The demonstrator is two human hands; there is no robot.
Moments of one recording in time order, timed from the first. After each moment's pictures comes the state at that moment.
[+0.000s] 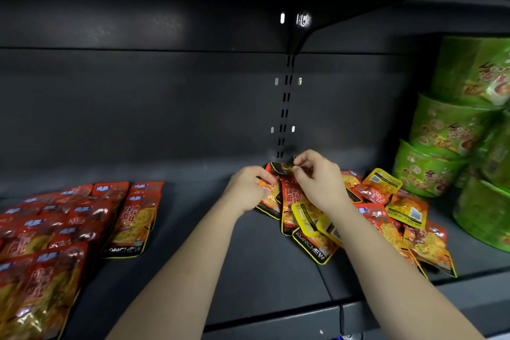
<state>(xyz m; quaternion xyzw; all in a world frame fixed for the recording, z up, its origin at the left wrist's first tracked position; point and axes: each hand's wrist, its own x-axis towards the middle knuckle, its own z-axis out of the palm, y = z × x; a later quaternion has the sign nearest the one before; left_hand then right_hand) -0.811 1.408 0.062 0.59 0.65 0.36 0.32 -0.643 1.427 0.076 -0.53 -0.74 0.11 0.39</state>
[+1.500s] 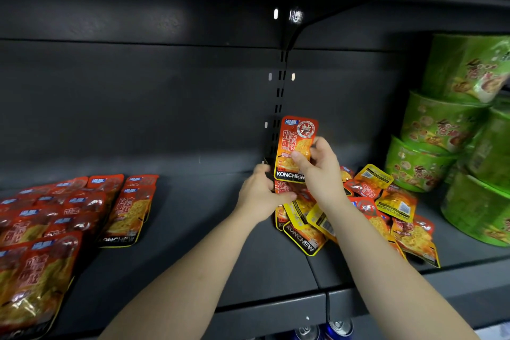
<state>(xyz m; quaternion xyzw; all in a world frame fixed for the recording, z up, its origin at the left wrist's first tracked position) -0.770 1.386 0.054 0.60 0.62 0.40 0.31 -0.639 1.420 0.077 -0.43 -0.63 0.34 0.54</state>
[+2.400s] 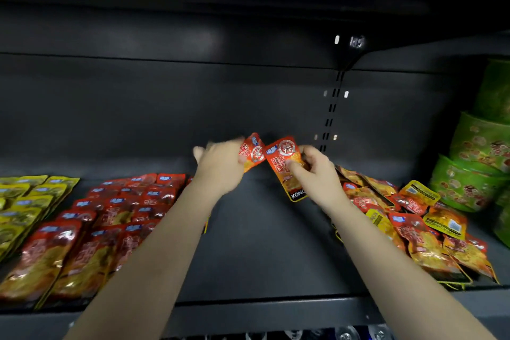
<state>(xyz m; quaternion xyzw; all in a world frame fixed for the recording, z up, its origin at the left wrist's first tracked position) -0.917 1.332 0.133 0.62 0.73 0.27 -0.06 -0.731 1.391 0.098 -0.42 -0.73 0.28 0.46</state>
